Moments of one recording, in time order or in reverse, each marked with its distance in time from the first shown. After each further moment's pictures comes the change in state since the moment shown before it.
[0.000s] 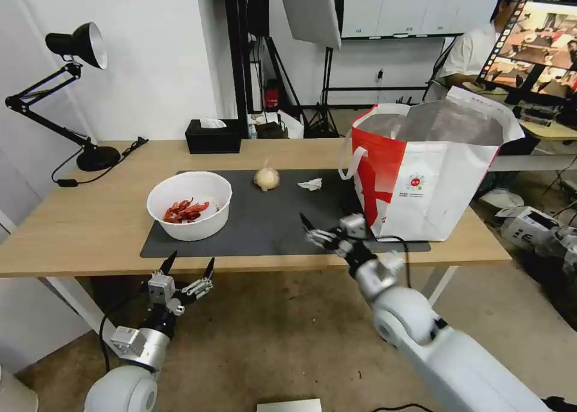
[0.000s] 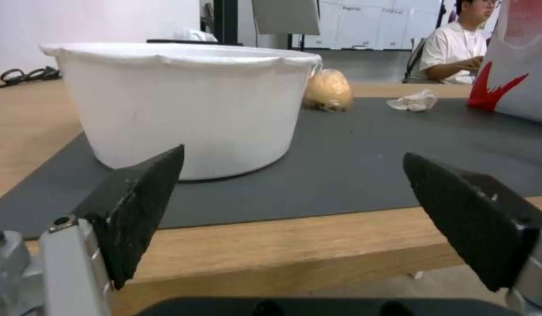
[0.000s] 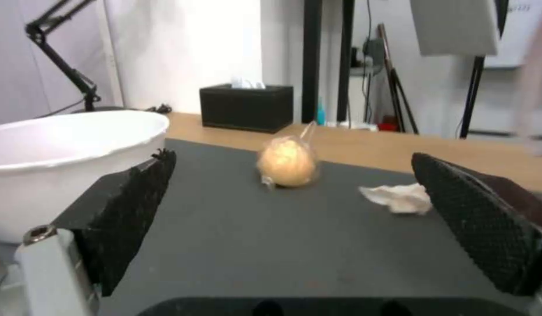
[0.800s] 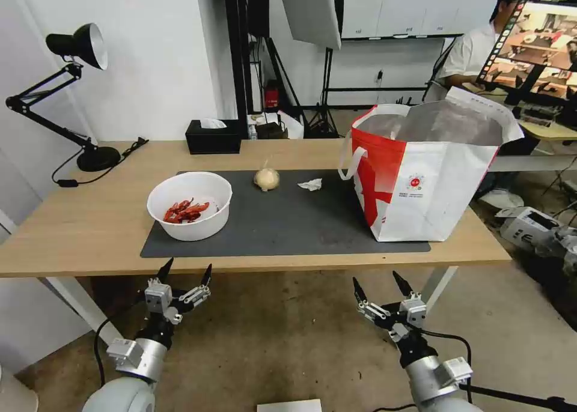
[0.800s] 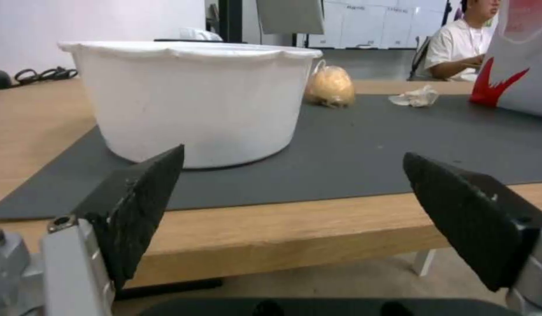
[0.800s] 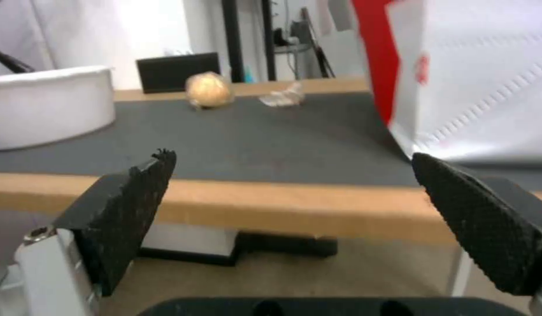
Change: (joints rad) left arm 0.045 -0.030 -0.018 -0.013 0.030 -0.025 0.005; right arm -0.783 0.052 0.477 0.223 -0.163 0.263 -0.150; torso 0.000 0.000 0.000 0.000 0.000
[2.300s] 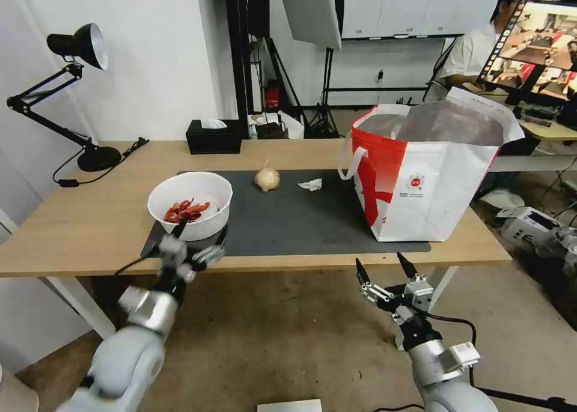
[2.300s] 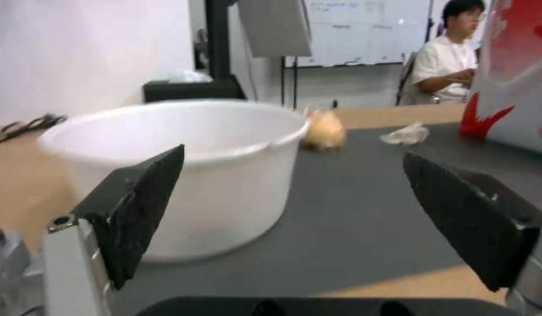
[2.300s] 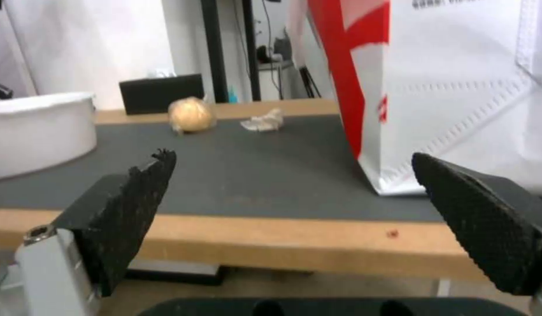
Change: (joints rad) left arm -0.062 0.096 0.022 -0.056 -0.041 0.055 -0.052; right arm -0.011 0.006 0.039 0.043 0.004 -0.004 0.021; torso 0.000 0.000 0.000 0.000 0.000
